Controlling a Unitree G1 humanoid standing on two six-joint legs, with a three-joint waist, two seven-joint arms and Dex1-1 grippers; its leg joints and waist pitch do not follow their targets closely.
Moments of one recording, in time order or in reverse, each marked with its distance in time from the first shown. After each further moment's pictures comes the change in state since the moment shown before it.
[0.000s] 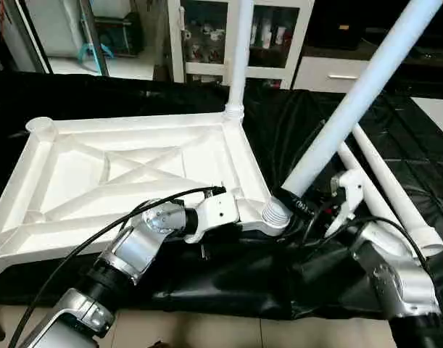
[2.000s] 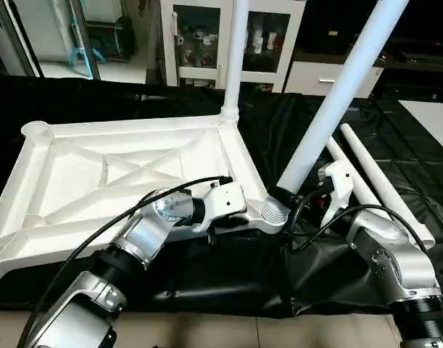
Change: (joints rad) left arm -0.098 -0.046 0.002 0.133 -0.001 -0.009 -0.035; right arm -0.087 -0.048 0.054 -0.002 -0.038 0.169 -0.046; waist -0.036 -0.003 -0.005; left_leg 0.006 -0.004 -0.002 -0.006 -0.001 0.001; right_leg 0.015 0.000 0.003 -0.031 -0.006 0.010
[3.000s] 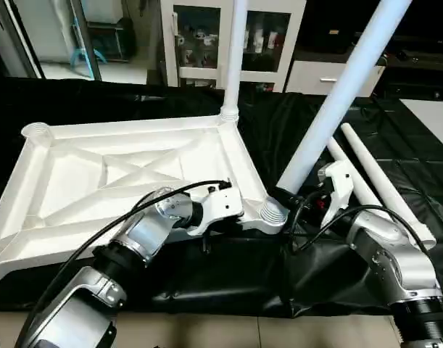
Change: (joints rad) left arm -0.025 0.011 -0.036 0.032 0.030 0.050 -0.046; right arm 0.004 -0.003 0.004 -0.011 0.002 0.003 0.006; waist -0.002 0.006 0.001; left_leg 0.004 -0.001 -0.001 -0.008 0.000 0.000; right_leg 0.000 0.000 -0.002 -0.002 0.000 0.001
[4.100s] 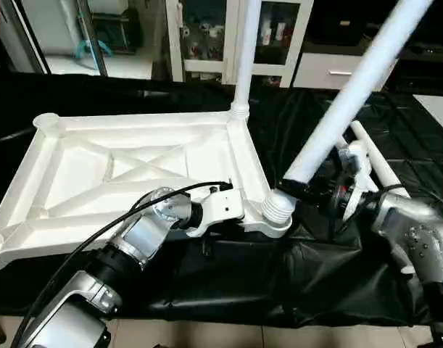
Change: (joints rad) left arm 0.027 0.019 -0.001 -0.080 -0.006 0.009 -0.025; right arm -0.082 -0.141 -0.050 -0.124 0.176 0.336 0.140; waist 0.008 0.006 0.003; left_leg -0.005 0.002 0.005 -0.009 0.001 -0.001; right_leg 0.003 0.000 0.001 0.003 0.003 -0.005
